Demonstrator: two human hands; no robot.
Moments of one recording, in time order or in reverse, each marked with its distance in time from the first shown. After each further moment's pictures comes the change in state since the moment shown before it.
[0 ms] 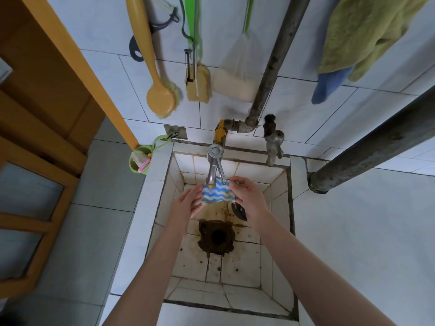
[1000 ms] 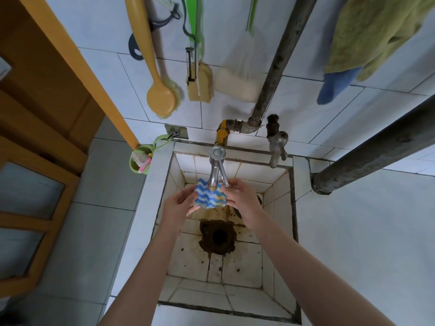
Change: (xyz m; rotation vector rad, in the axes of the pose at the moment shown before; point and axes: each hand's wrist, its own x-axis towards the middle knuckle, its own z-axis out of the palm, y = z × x) left_hand 0.000 0.008 -0.014 0.160 -0.015 0.112; right_hand 0.007 0.000 0.015 -0.088 -0.072 0.006
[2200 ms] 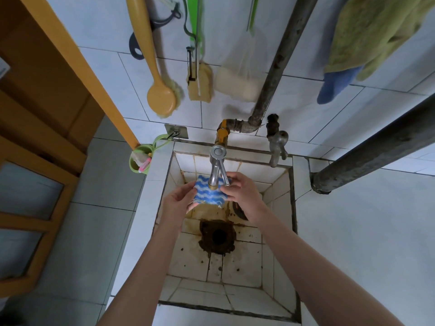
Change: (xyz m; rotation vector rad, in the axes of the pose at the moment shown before) left_hand 0.007 0.001 0.000 -0.086 0.012 0.002; right_hand 0.005 -0.007 -0.007 -0.007 -0.090 -0.101
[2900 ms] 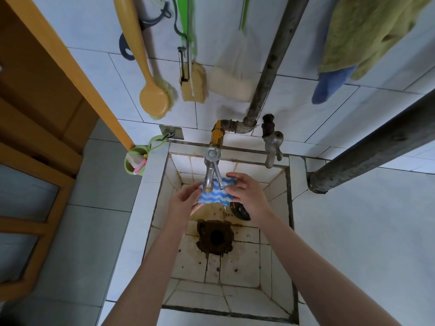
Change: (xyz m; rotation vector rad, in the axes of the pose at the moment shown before) left_hand 0.006 -0.009 0.016 0.011 -0.031 -0.049; right_hand -0.006 0.000 -0.018 0.022 0.042 -0.002
